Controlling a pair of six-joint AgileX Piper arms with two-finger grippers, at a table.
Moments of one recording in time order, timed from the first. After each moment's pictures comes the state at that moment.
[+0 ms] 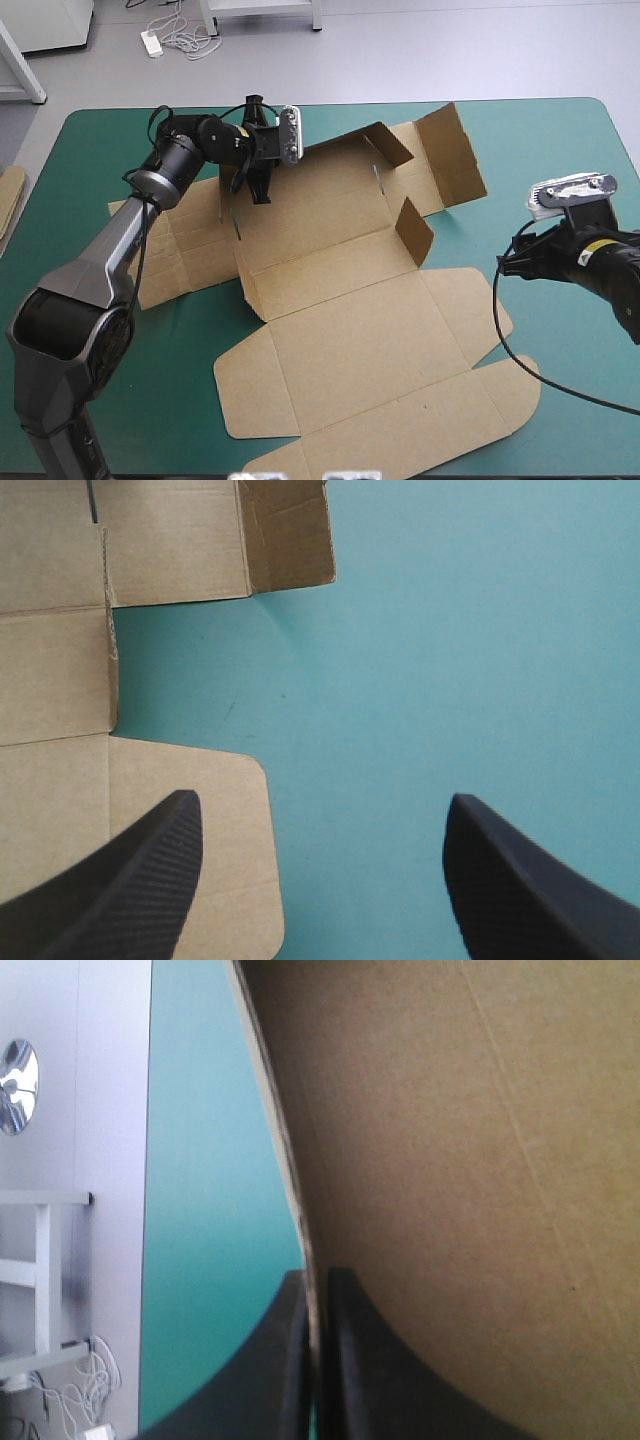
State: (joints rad) left arm -0.34 1.92 -1.83 -0.29 0.78 1.46; right arm 0.12 0.99 -1.04 -0.06 0.83 -0.06
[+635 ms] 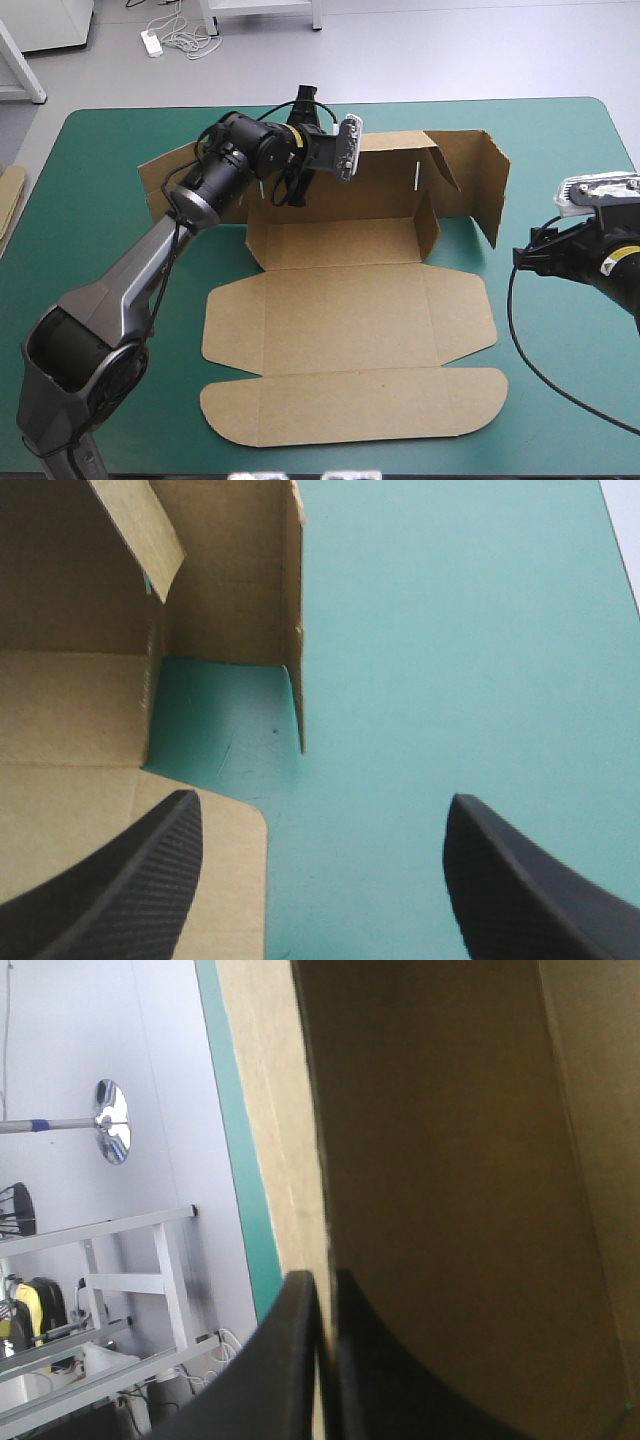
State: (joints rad) left arm -0.61 1.87 -1.93 0.09 0.83 1.24; right arm 0.12 0.92 -1.09 -0.11 0.87 0.08
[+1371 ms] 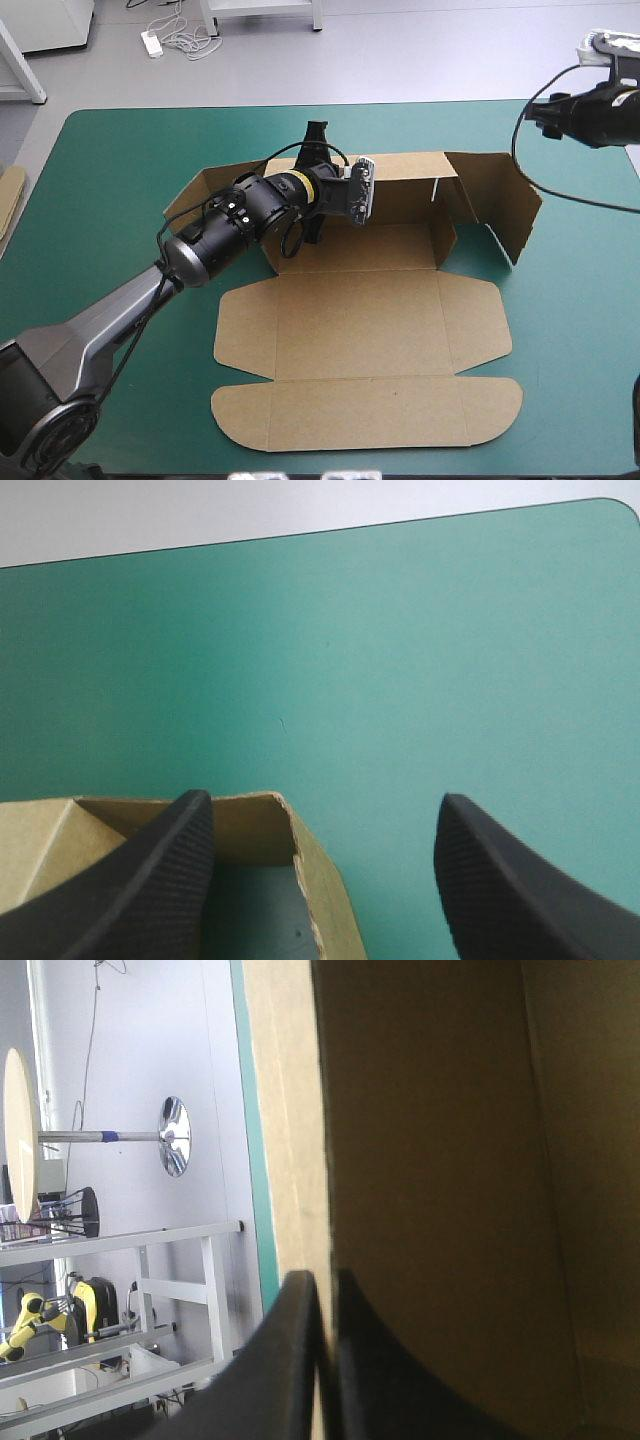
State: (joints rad) left arm -0.74 1.68 -1.55 0.31 0.55 0.94; right arm -0.13 1.56 -1.82 0.21 1.04 -0.06
